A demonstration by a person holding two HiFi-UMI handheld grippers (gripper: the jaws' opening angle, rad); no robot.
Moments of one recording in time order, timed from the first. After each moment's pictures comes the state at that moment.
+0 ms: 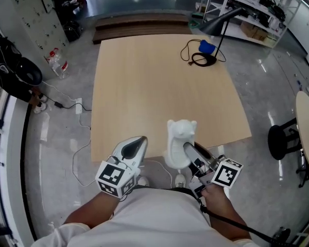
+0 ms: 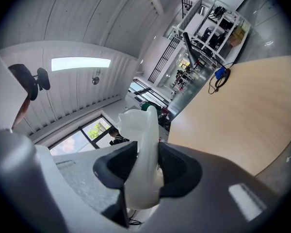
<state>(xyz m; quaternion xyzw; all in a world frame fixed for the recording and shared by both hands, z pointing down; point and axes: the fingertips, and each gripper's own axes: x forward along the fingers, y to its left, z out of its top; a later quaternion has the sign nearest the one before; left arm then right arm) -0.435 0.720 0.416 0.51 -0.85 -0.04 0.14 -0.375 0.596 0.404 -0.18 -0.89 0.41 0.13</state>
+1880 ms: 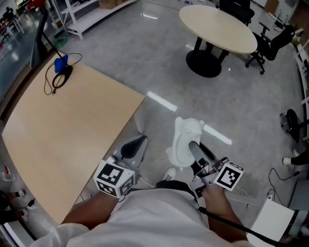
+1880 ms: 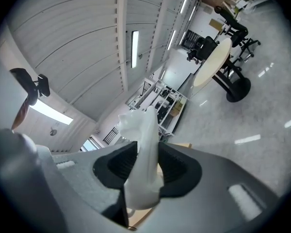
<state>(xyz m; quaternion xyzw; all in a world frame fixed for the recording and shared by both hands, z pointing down) -0.162 0.403 0.411 0.83 -0.54 0.04 0.14 -0.012 0.366 0.407 0.25 -0.86 0.44 -0.10</state>
